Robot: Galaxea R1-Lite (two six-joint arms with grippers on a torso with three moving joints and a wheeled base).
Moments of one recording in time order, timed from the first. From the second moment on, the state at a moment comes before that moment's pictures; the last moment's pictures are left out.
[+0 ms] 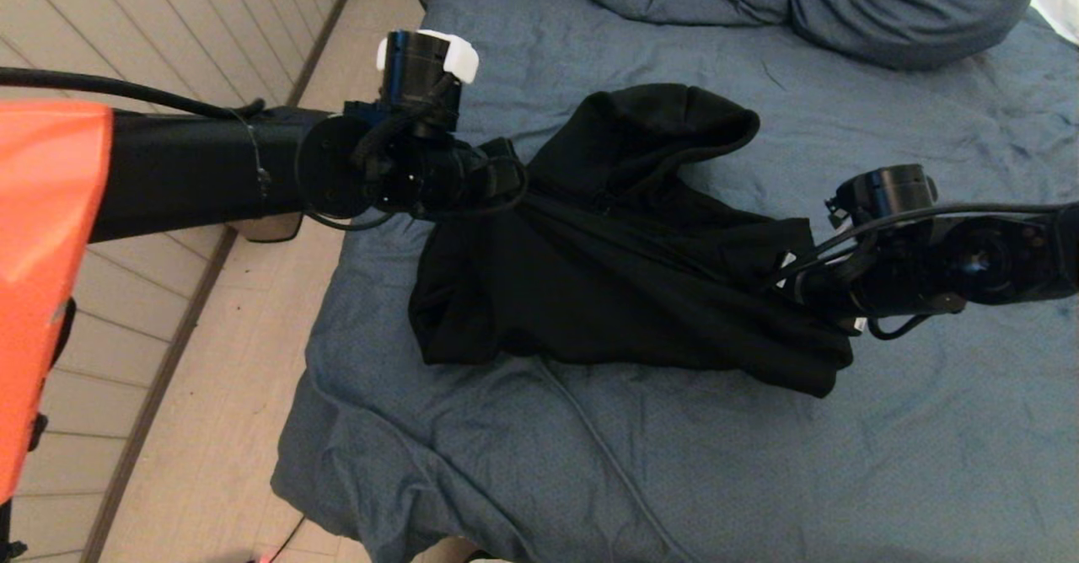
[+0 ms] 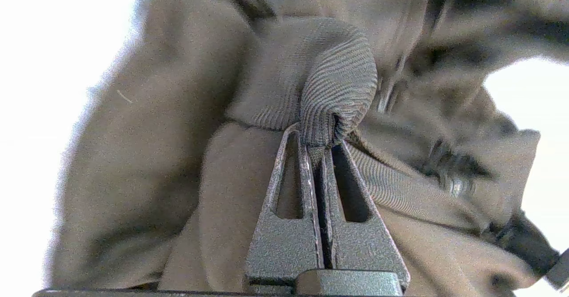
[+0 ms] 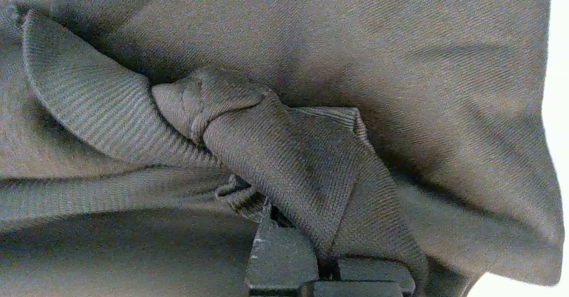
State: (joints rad) left arm -0.59 2.08 -1.92 0.14 0.20 -0.50; right arm 0.04 1.84 -1.23 0.07 0.03 0.55
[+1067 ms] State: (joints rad) left arm -0.78 2.12 -1.84 0.13 0.24 -0.52; right arm 0.04 1.79 -1.40 0.08 0.02 0.51
